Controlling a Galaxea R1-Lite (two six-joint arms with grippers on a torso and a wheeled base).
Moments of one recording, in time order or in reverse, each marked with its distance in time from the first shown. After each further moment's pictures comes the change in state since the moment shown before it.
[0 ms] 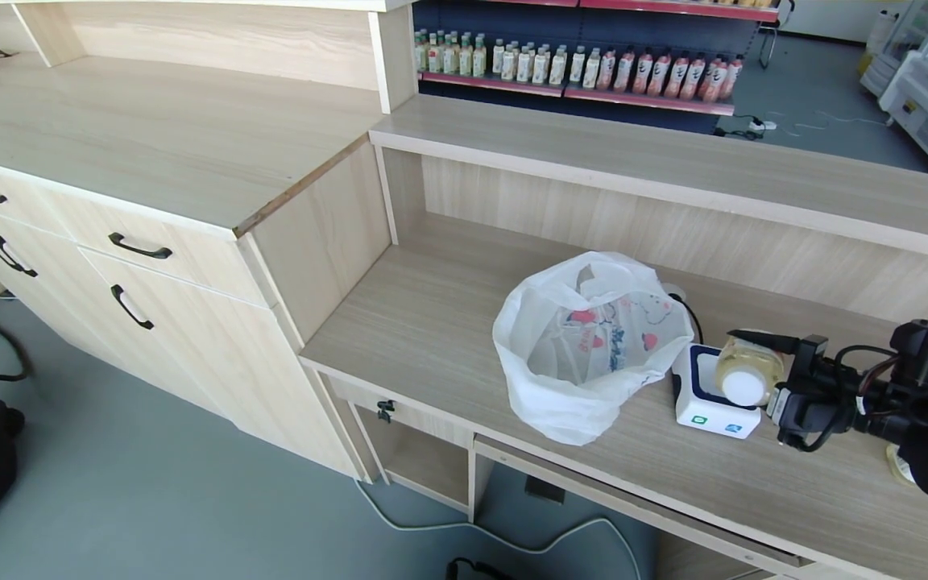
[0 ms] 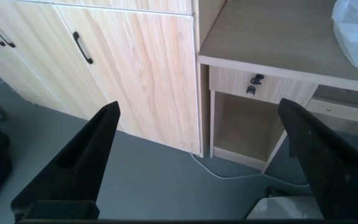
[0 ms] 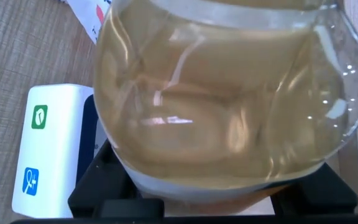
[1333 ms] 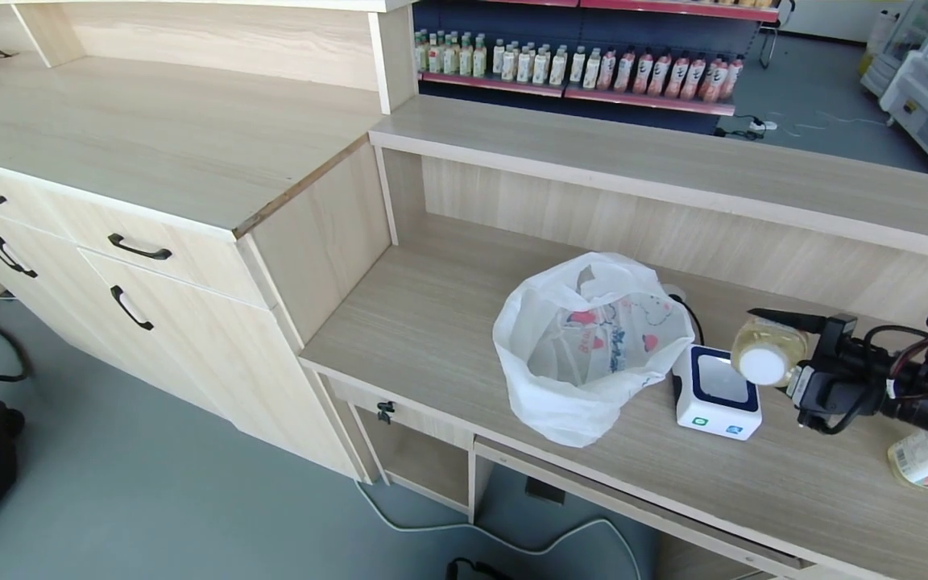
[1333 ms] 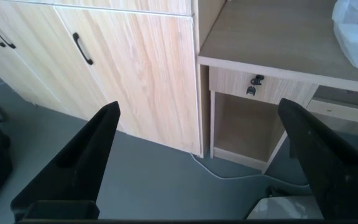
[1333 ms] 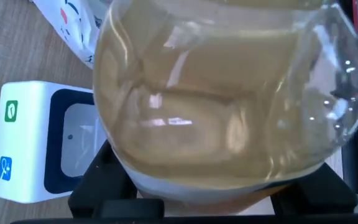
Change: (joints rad) left arm 0.000 0.000 0.000 -0.001 0.000 0.000; right arm -0.004 -0.149 0.007 0.106 -0.044 0.023
